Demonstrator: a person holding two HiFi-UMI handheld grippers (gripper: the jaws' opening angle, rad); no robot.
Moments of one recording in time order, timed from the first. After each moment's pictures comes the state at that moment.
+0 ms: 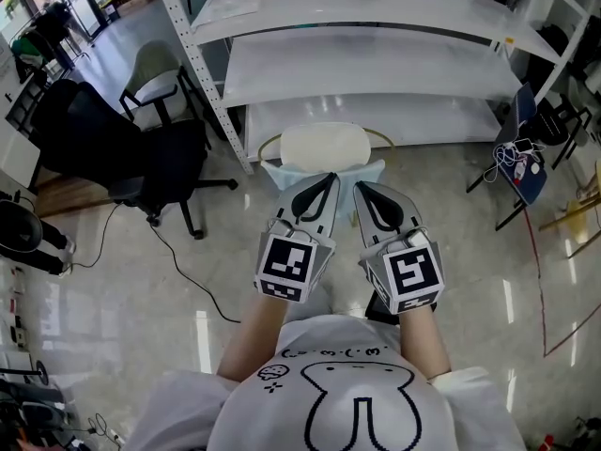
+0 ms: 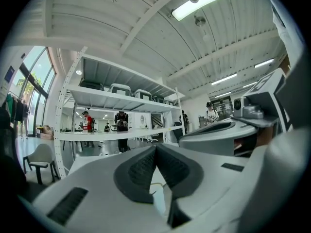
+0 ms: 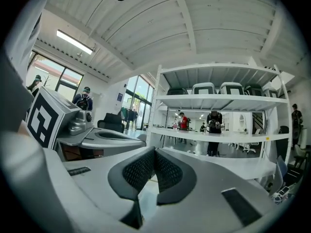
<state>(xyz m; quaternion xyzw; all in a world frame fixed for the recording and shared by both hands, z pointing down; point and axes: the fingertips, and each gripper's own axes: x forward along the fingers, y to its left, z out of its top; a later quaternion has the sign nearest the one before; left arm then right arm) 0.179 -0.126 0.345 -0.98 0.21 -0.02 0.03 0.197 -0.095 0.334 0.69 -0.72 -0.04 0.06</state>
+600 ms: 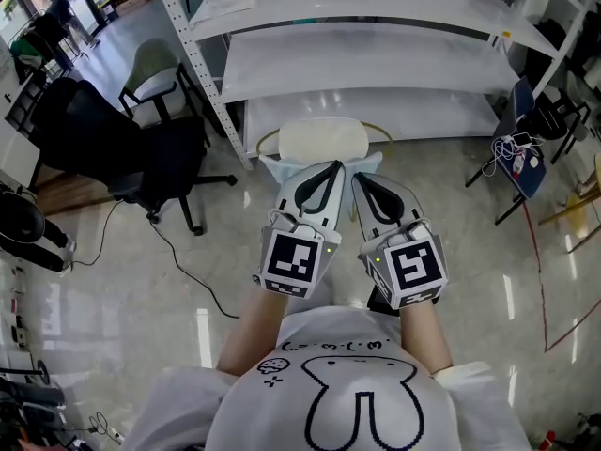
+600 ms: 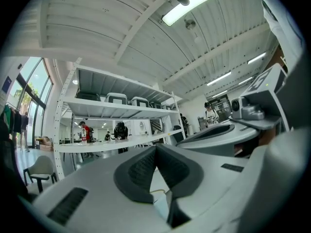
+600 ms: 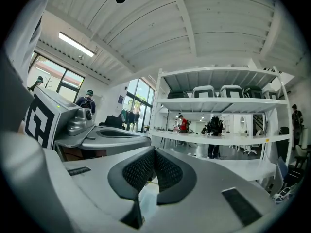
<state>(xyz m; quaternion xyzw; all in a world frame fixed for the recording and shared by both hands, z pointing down) 0.183 -0.104 0.322 -0.98 0.21 0.00 0.08 0.194 -0.079 0.323 0.69 -0.72 -0.05 0.05</state>
